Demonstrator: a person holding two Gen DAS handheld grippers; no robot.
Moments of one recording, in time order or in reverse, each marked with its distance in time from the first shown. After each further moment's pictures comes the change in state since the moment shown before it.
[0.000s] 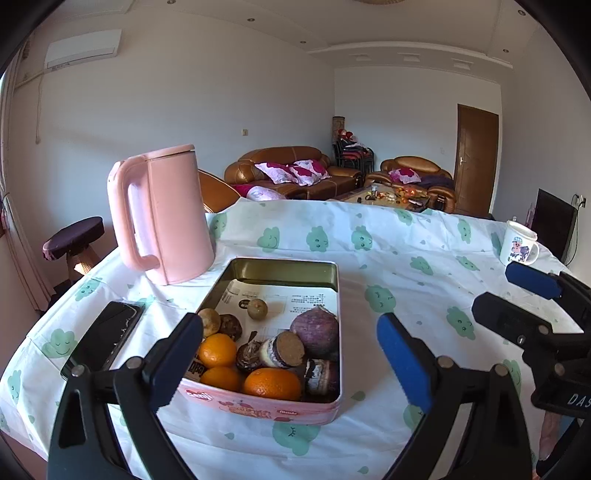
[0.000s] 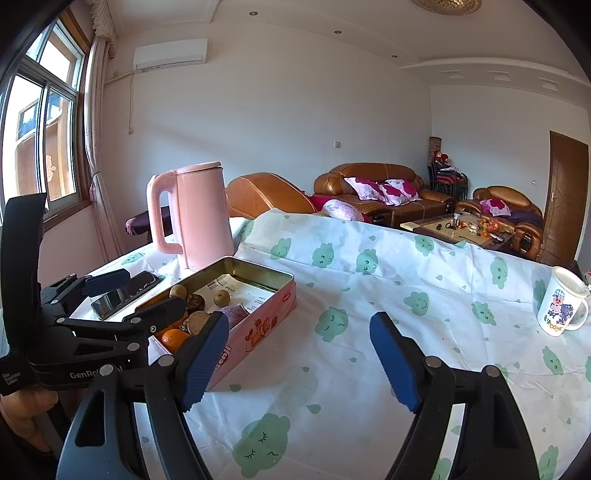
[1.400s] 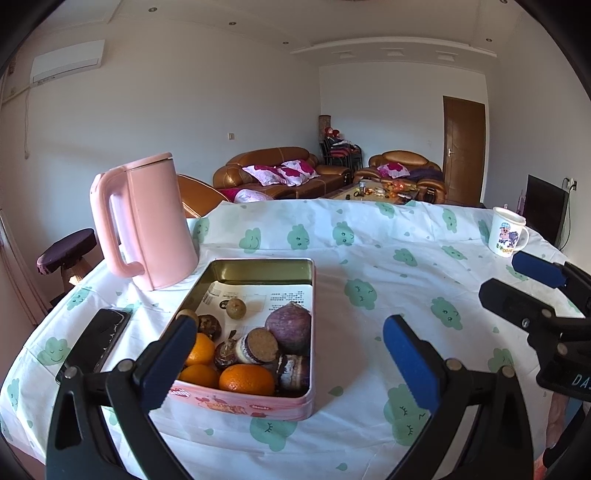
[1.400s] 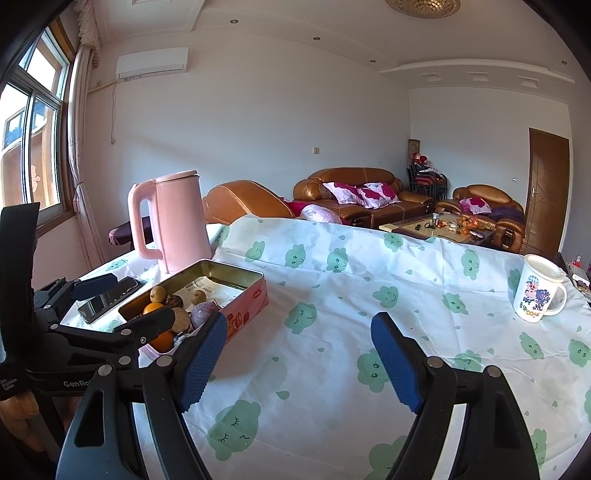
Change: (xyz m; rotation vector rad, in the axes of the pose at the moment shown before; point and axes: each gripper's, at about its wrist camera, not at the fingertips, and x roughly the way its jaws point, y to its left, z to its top) left arm -0.004 -0.021 -0.004 0.048 -0.006 -0.026; right arm -0.020 -0.024 -0.012 0.032 -0.015 -0.081
